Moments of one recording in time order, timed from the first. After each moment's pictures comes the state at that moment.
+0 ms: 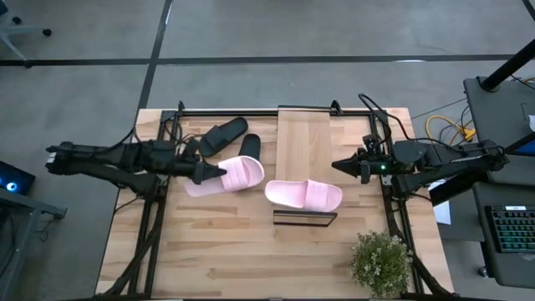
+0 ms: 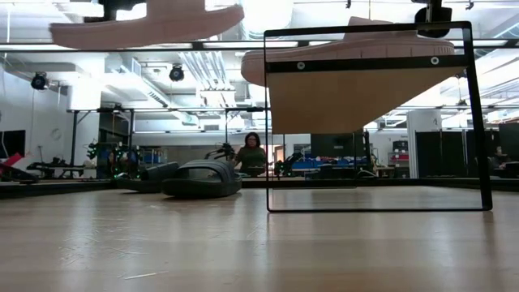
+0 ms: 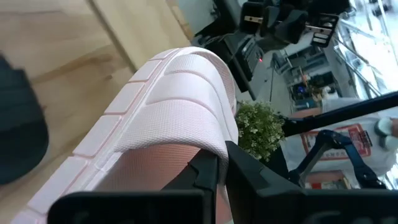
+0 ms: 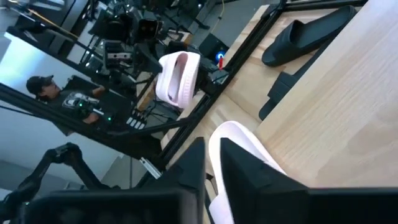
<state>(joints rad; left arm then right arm) -0.08 0.77 0.83 -0.36 -0.10 -1.06 0.18 0.68 0.76 -0.31 0.26 0.97</state>
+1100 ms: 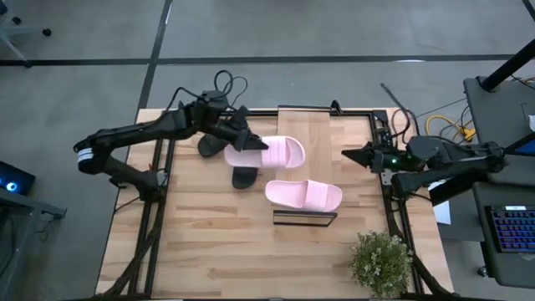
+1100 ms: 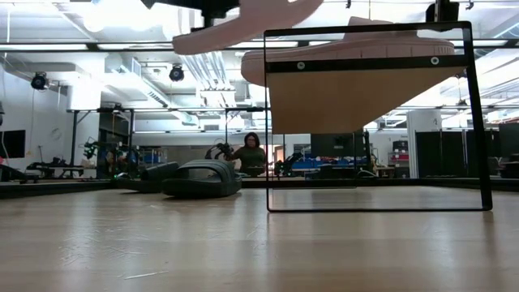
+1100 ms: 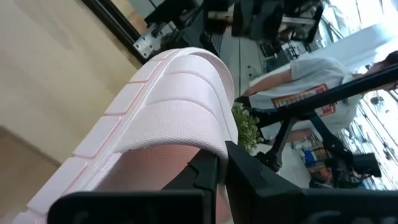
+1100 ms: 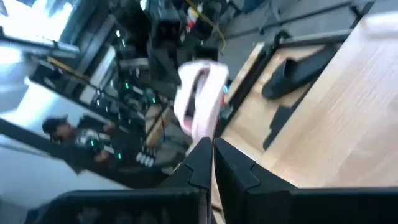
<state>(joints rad) 0.33 1.34 1.26 -0.24 0.55 -0.80 0.18 0.58 0.76 -0.31 0.38 1.00</state>
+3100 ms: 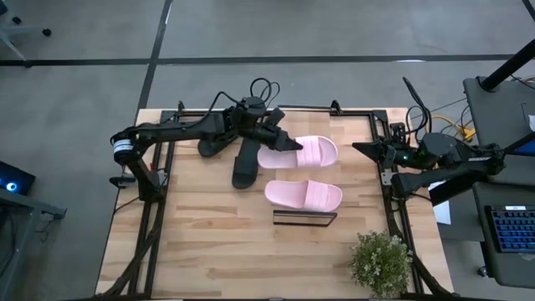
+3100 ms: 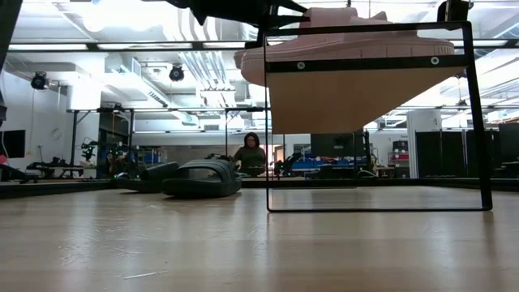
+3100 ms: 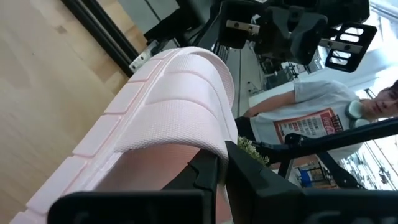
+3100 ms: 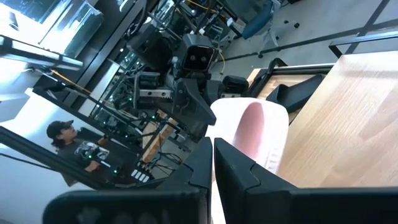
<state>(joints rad) 0.26 1.68 1.48 -0.06 0.43 -0.91 0.18 0.47 0.77 -0.36 0.44 0.92</state>
